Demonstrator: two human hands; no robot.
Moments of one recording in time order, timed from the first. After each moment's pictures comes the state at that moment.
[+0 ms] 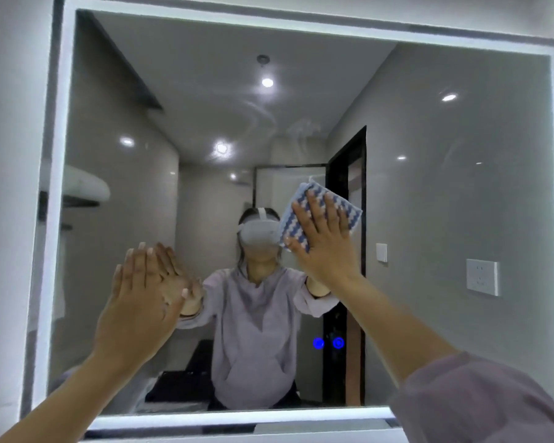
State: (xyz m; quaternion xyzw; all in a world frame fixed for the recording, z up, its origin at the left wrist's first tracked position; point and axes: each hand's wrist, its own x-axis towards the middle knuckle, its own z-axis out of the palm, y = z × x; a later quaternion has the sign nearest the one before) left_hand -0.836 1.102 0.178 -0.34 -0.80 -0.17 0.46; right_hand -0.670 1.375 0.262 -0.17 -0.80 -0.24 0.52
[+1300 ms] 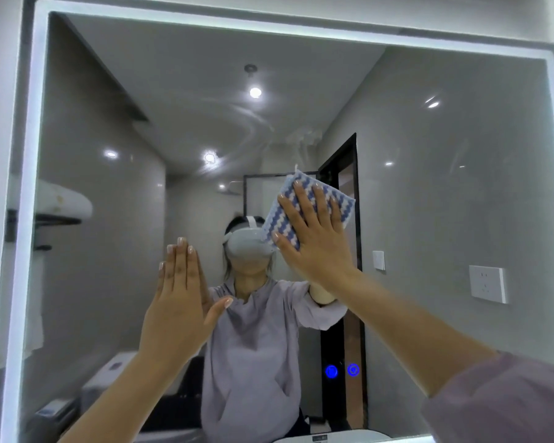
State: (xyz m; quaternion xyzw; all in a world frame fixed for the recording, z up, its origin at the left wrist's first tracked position) left_hand -0.844 1.168 0.208 -0.40 -0.75 -0.22 0.48; right_hand -0.693 1.354 0.297 -0.16 -0.79 -0.26 0.54
